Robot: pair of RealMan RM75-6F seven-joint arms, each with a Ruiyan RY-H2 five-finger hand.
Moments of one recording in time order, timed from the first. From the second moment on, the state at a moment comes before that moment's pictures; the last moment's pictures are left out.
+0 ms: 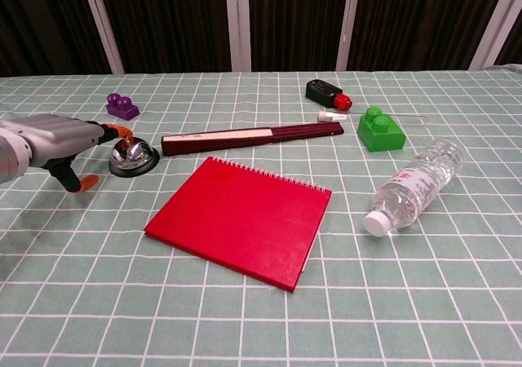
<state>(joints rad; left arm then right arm) -0.75 -1.53 -0.14 -1.46 0.73 0.98 0.80 0.15 -1.07 0.04 -1.70 -1.45 1.31 0.13</state>
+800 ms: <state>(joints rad) -0.35 -1.15 0.06 -1.93 1.22 1.45 0.50 0.14 -1.08 0.04 -1.70 -1.46 1.32 0.09</state>
